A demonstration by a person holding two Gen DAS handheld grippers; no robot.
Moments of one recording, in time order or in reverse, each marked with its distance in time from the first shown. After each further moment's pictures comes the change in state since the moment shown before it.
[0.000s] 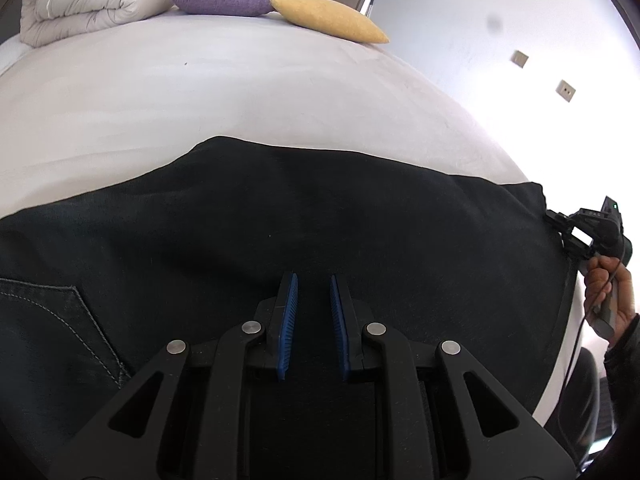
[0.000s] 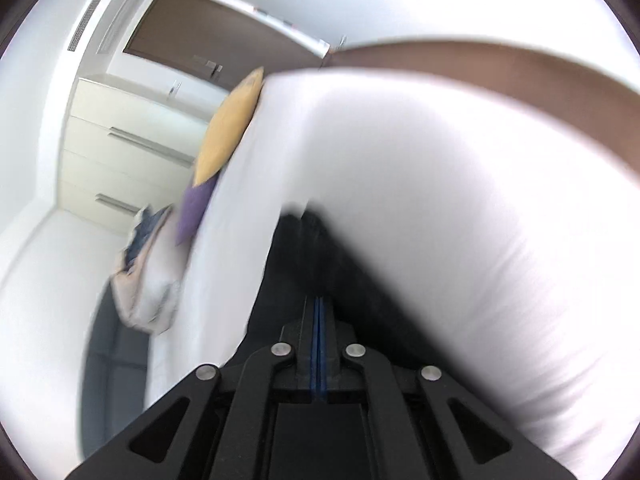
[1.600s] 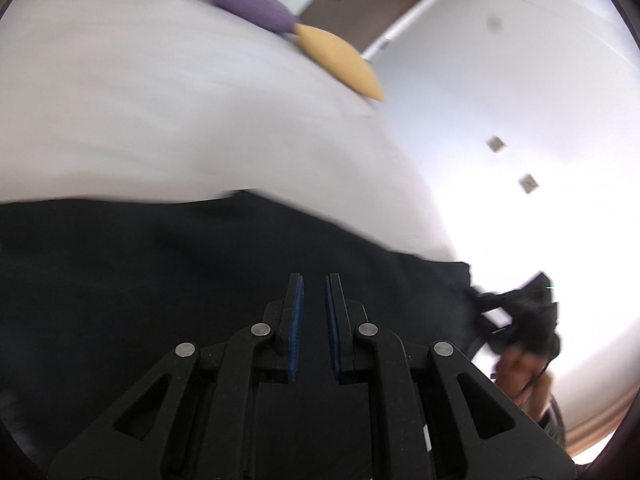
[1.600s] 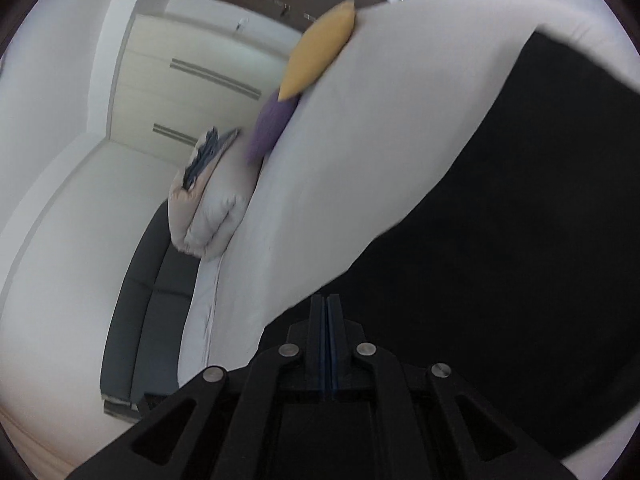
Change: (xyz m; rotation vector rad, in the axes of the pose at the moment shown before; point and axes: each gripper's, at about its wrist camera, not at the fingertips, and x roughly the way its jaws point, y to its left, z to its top) left arm -0.075 0.034 0.028 -0.255 -0.064 -0.257; right arm 0.101 0.156 -0.161 -0.169 0.361 0.242
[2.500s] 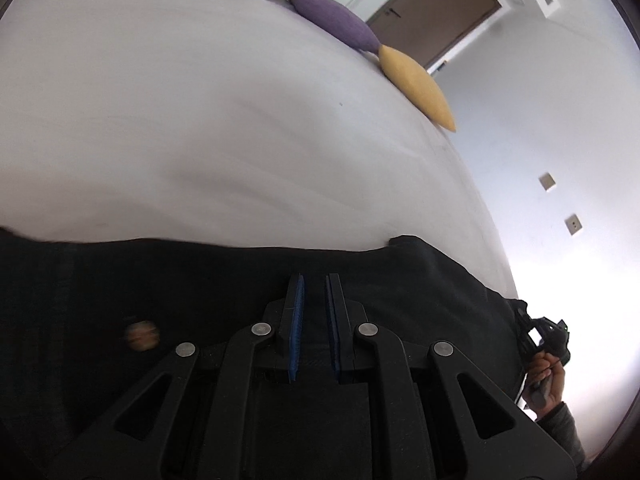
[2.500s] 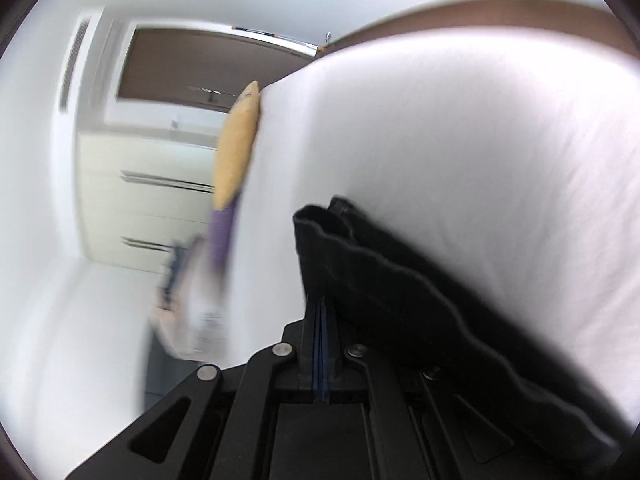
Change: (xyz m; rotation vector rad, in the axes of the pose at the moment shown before) left arm -0.067 0.158 0.020 -0.134 -0.068 0.176; right arm -0.118 -0.134 0.114 0.217 -0.354 -0.114
